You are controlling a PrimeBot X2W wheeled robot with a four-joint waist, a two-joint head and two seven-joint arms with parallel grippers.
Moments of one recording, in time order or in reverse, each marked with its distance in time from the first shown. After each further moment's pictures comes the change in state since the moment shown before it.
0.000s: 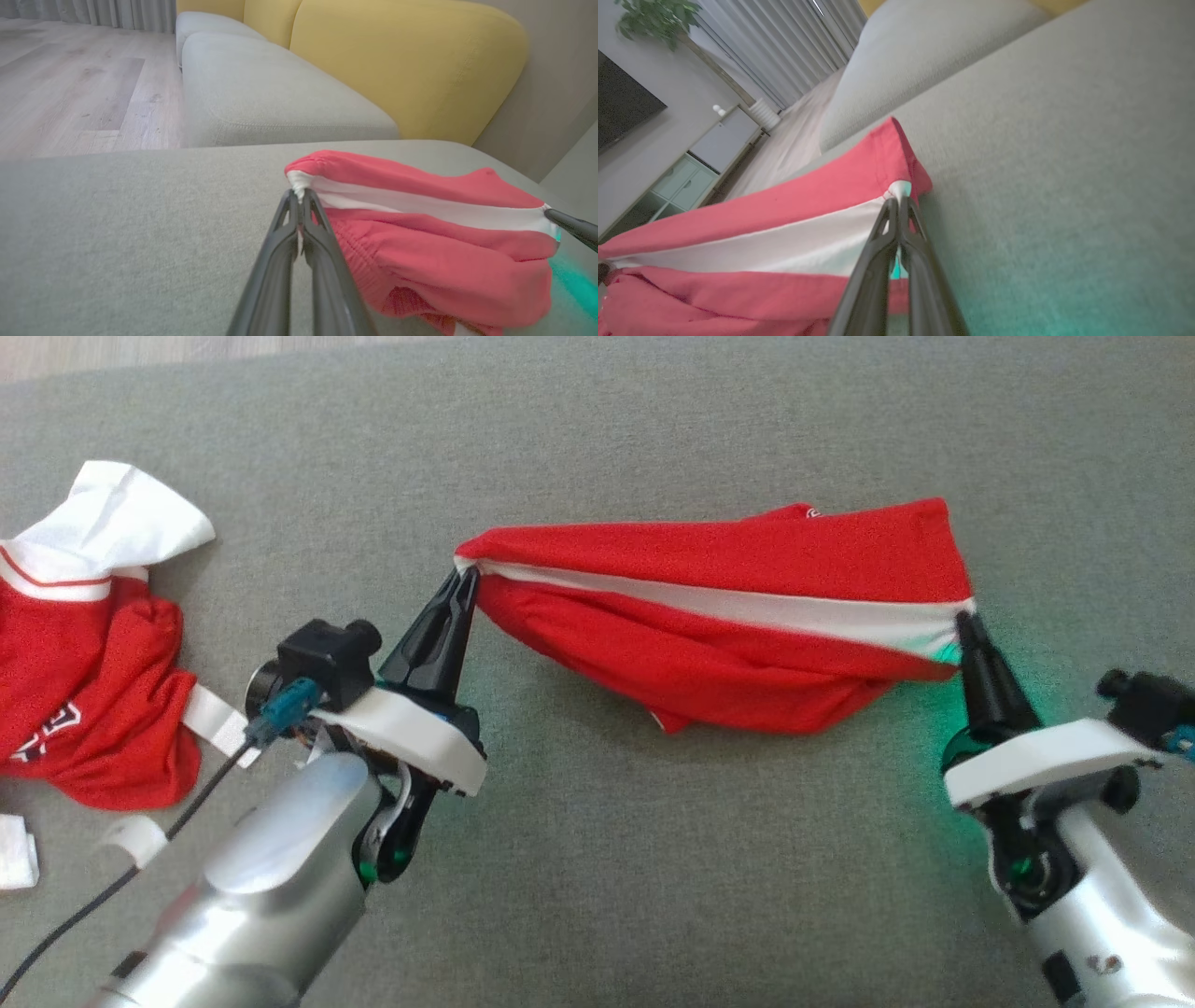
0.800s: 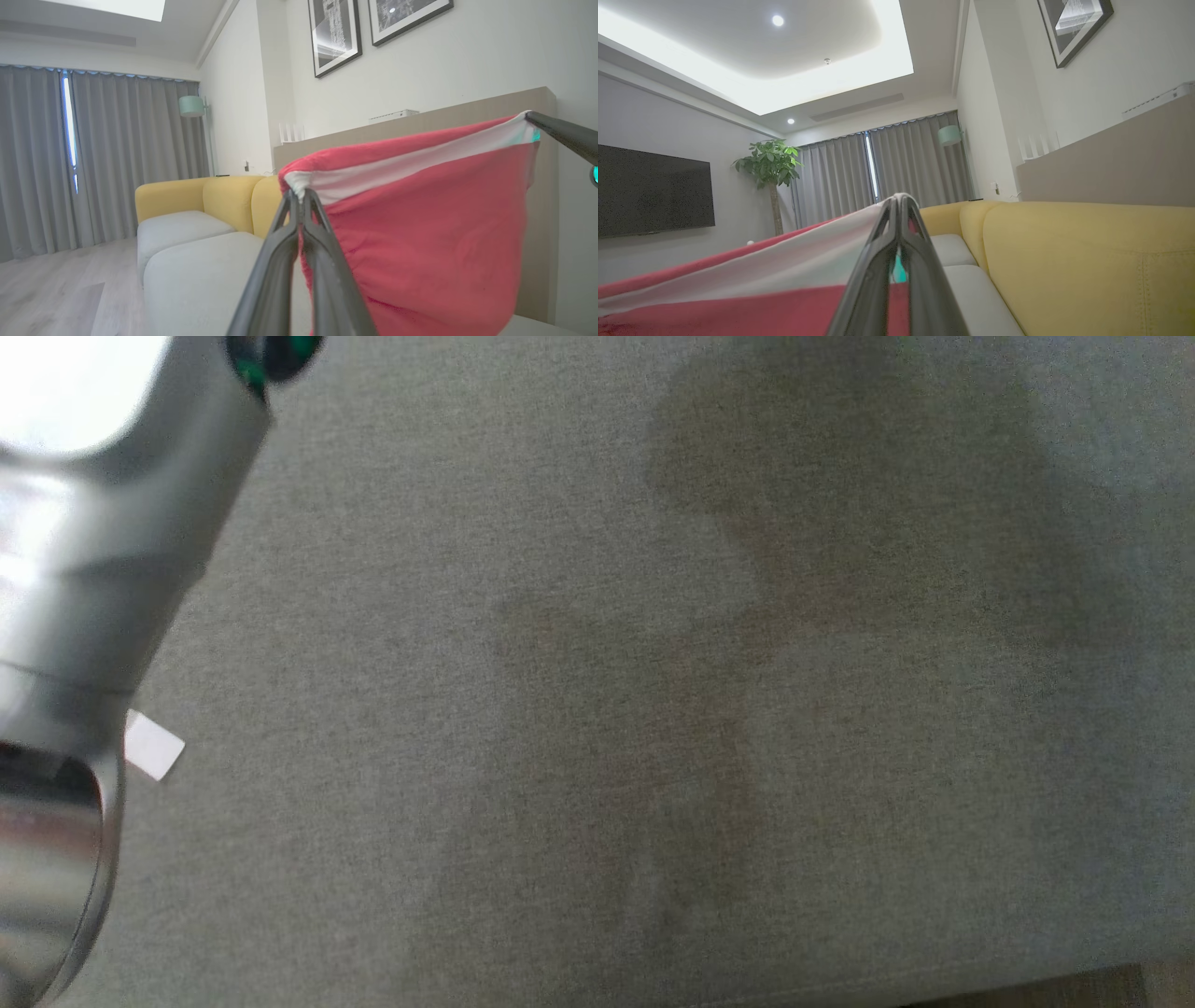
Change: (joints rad) left arm -0.735 -0.040 0.124 0.054 0.158 -0.111 0.019; right arm -0.813 -0.177 -0.164 -0.130 -0.150 0.000 0.037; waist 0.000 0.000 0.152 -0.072
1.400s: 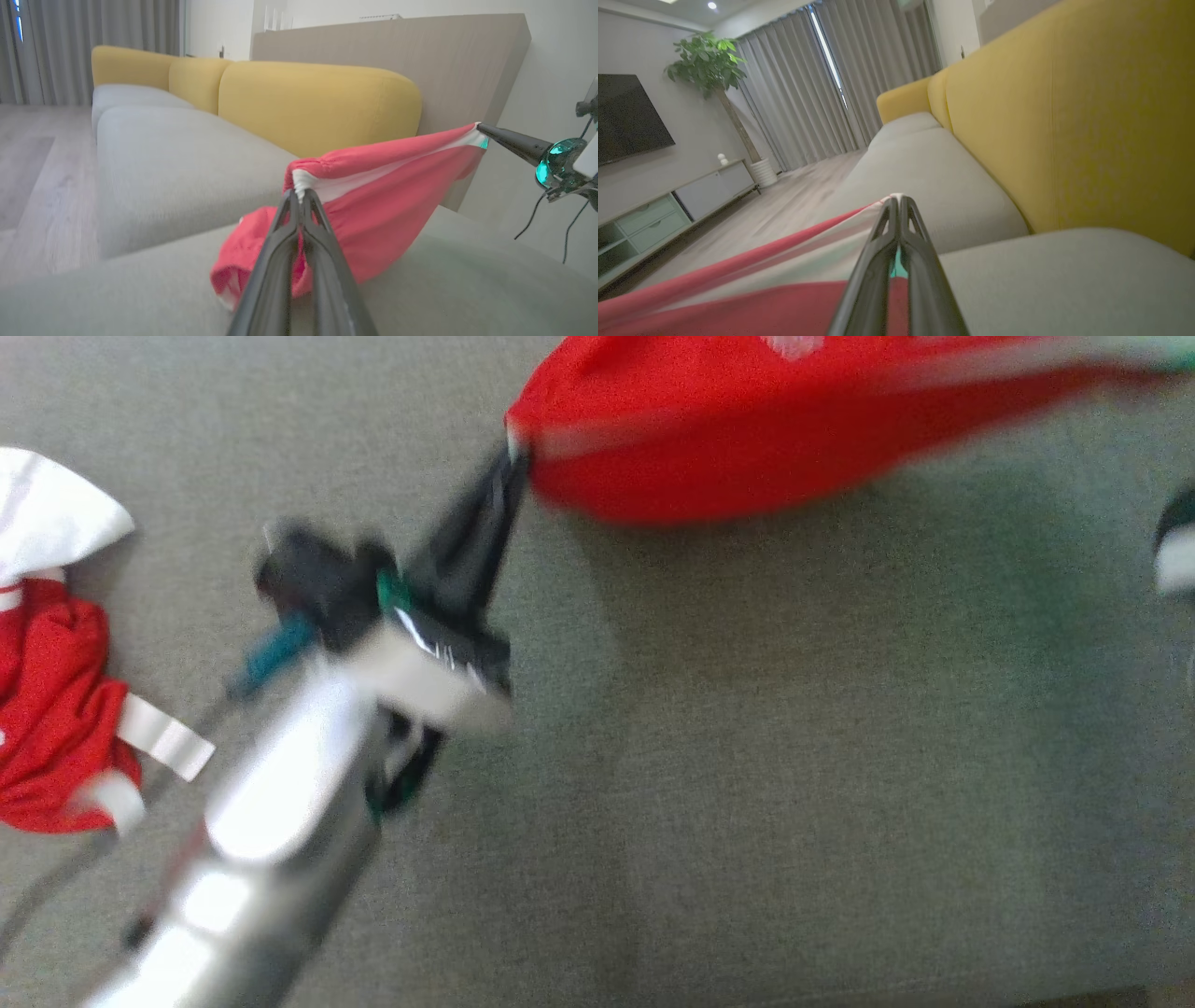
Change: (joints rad) left arm 0.657 -0.023 0.069 -0.168 0.112 -0.053 -0.027; right arm 0.528 -0.045 0.046 -0.007 0.105 0.000 -0.027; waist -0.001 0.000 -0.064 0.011
